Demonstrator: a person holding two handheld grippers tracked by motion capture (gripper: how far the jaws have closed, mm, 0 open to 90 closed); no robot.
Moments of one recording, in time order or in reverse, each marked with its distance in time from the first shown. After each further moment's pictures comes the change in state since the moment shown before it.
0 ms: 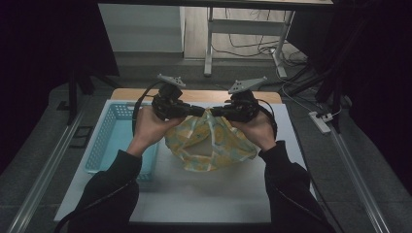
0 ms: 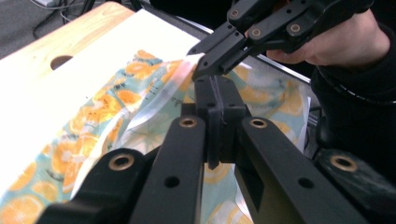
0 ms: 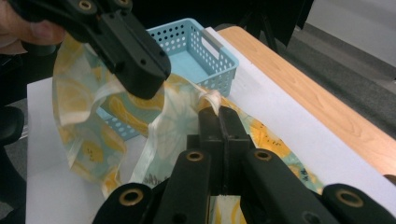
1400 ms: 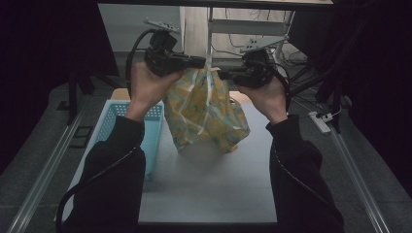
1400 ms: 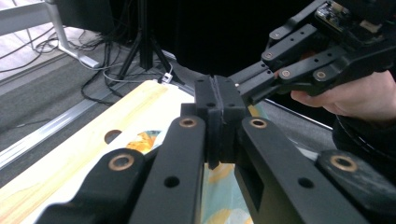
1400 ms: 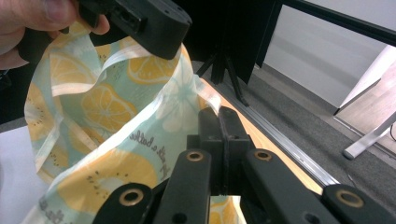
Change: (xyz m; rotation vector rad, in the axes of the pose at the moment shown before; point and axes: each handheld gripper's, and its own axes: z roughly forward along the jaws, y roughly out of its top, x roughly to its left) left arm -0.005 0.087 -0.058 -0.169 0.113 0.025; right arm -0.006 0.082 -0.055 -0.108 -0.132 -0.049
